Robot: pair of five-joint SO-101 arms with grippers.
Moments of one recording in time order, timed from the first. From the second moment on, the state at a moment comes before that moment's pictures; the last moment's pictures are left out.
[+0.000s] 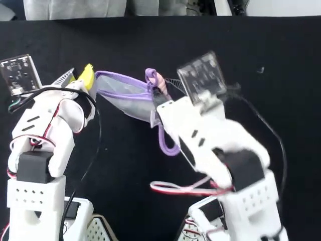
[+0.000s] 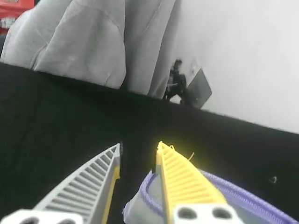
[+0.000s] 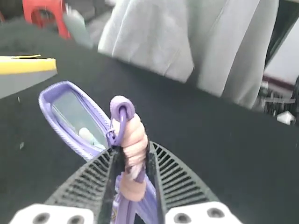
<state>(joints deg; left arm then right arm) 0.3 -60.4 34.2 50.0 17.4 -25.0 -51.0 21.2 65.1 6.6</state>
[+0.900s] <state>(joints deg) -4.7 -60.4 45.8 48.6 17.0 -2.6 2.8 -27.7 77.9 13.2</state>
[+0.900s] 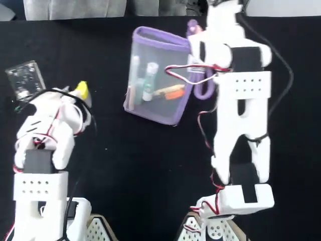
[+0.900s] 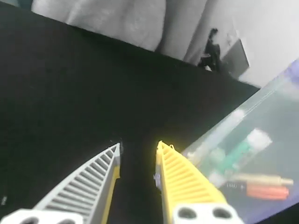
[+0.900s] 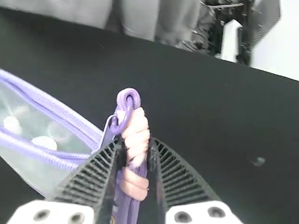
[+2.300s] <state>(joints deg) -0.3 -60.3 53.2 46.3 12.9 3.1 -2.7 -5.3 99.4 53.1</state>
